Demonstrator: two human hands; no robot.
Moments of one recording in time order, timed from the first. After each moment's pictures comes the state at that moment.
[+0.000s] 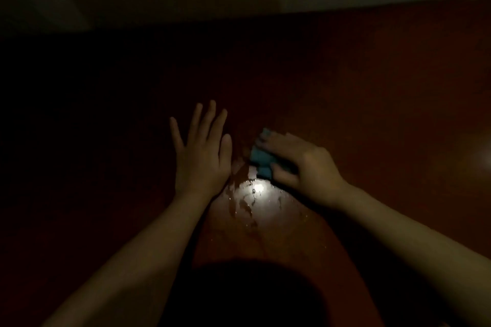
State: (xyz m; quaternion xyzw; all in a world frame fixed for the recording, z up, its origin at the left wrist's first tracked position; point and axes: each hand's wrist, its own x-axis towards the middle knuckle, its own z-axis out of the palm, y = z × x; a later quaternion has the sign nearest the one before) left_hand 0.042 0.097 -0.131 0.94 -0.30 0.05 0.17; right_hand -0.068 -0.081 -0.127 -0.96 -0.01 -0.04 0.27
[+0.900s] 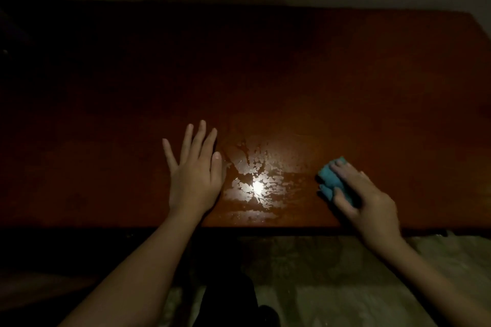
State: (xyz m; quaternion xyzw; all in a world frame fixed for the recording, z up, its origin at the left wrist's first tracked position) left_hand -0.140 0.172 -0.128 0.96 -0.20 0.05 0.17; right_hand -0.302 -0.079 -0.125 -0.94 0.16 -0.12 0.27
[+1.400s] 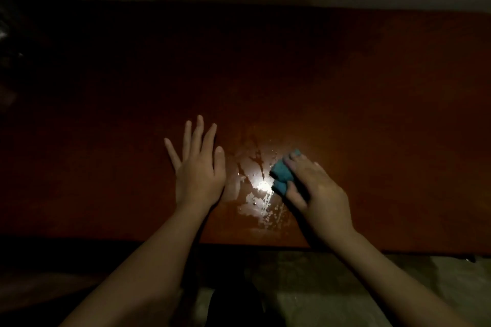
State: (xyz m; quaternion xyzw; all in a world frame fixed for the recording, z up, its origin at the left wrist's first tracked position) left_hand -0.118 0.180 -0.130 0.97 -0.14 0.04 0.20; right_hand -0.233 -0.009 -0.131 -0.96 0.07 -0.10 0.24
